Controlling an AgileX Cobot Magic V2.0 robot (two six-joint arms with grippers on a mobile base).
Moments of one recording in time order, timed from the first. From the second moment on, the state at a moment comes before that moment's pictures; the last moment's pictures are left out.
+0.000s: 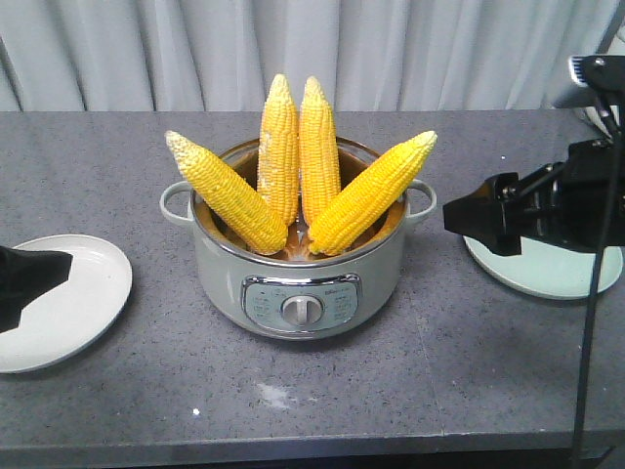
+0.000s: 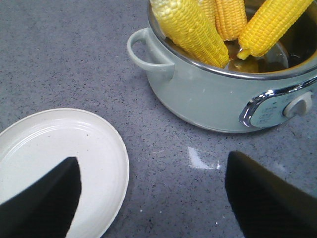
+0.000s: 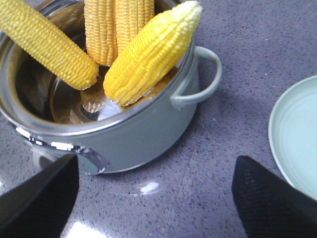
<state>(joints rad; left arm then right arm) -0.19 0.88 -0.91 -0.26 0.79 0.30 0.19 1.16 -1.07 0.45 0.77 -0.33</state>
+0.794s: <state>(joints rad) -0.19 0.88 -0.91 -0.26 0.83 0.30 0.19 1.66 -1.41 0.73 0.69 -0.47</state>
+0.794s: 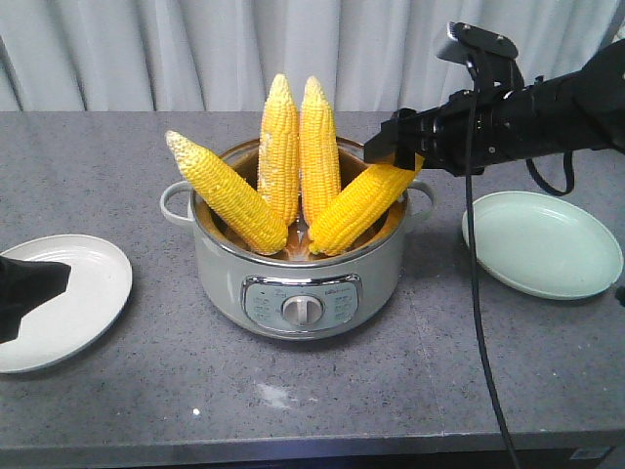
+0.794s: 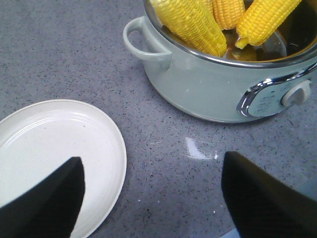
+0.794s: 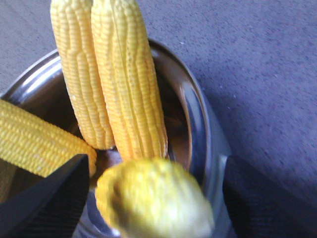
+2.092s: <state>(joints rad) -0.19 0.88 -0.91 -0.26 0.83 0.30 0.23 1.57 -1.66 0.69 0.92 -0.49</state>
